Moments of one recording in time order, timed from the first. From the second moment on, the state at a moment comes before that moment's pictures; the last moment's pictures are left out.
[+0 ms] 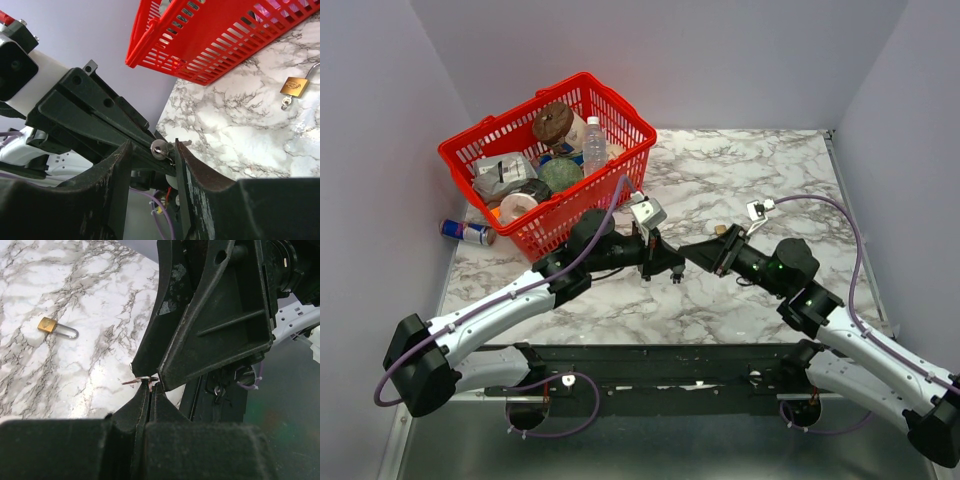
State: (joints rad) left arm -0.85 1.13 0.84 0.13 0.47 -0.28; right arm 0.70 0.78 0.54 0.24 -0.23 0.98
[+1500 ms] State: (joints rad) left arm -0.86 1.13 0.83 0.05 0.39 -0.27; right arm 0.70 0.83 0.54 0.19 -0.19 0.91
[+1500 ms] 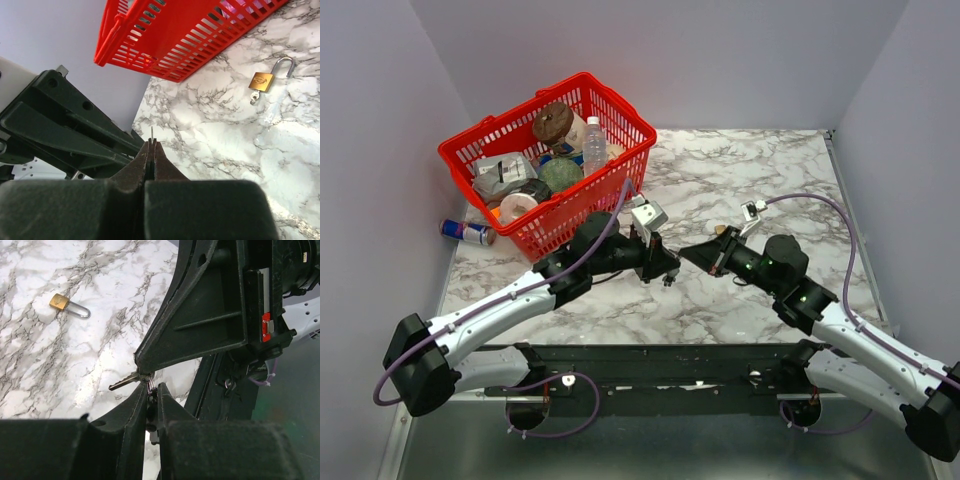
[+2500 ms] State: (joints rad) left arm -0.86 1.16 0.84 0.00 0.38 -0.24; right arm 0.70 0.89 0.57 0.13 -0.21 0.92
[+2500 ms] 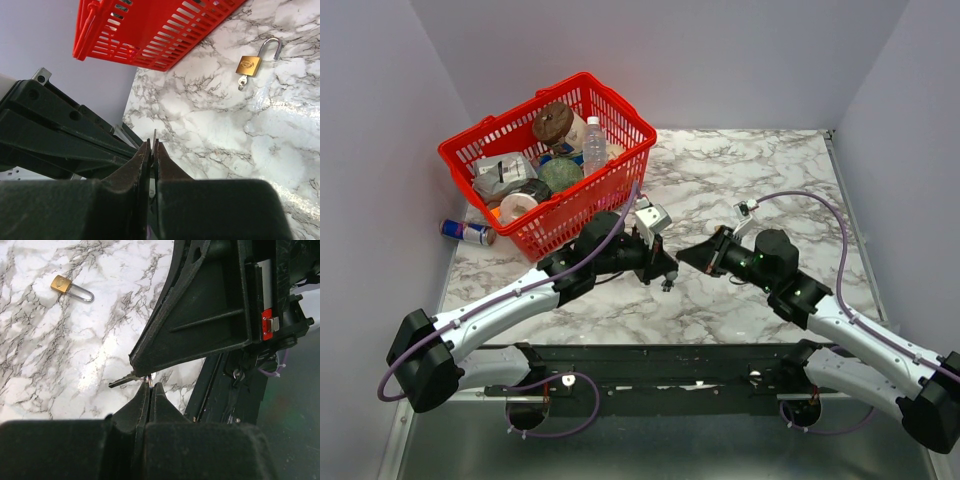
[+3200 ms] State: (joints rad) left arm -0.85 1.12 0.92 -0.06 0.20 -0.29; right arm 0.71 0.78 0.55 0.08 -0.21 0.73
